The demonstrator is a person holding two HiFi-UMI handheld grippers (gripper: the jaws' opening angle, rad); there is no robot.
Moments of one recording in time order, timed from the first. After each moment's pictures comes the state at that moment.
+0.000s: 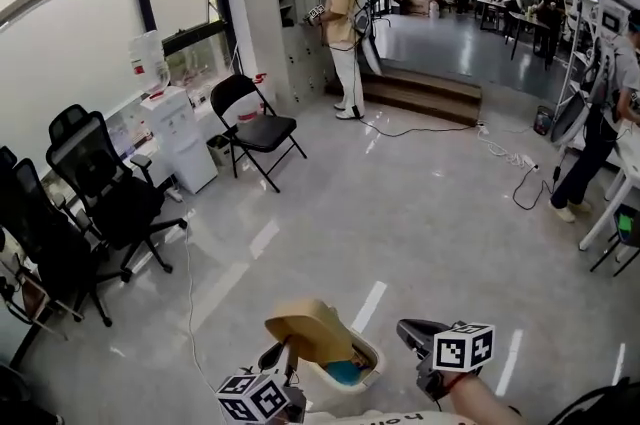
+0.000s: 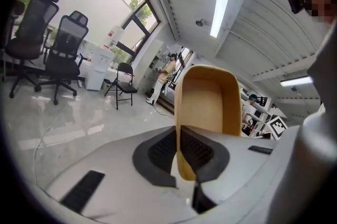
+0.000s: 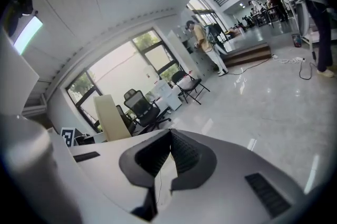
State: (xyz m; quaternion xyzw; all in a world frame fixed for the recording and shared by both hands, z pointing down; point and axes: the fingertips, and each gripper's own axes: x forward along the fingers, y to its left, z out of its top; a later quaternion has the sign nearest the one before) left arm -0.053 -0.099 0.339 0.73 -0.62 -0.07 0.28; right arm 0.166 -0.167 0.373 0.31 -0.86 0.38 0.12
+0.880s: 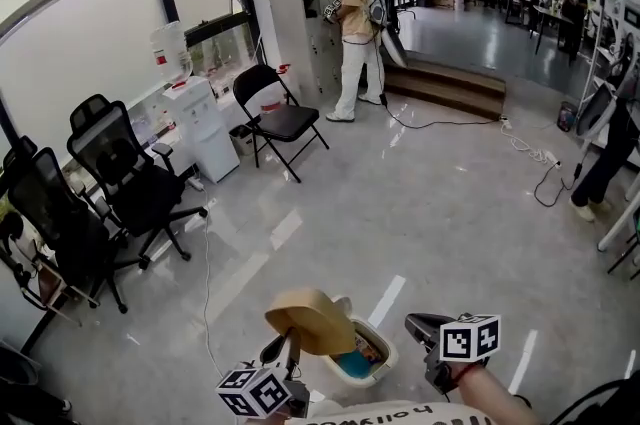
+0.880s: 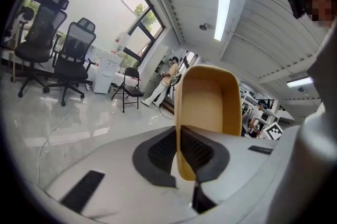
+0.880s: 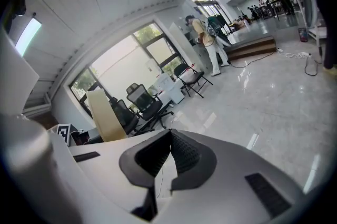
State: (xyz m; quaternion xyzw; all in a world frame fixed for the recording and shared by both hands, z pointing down) left arm -0.057 -0.088 0.328 0.70 -0.65 -0.08 0.28; right arm 0.166 -0.176 0.389 0.28 -0.86 0.39 0.16
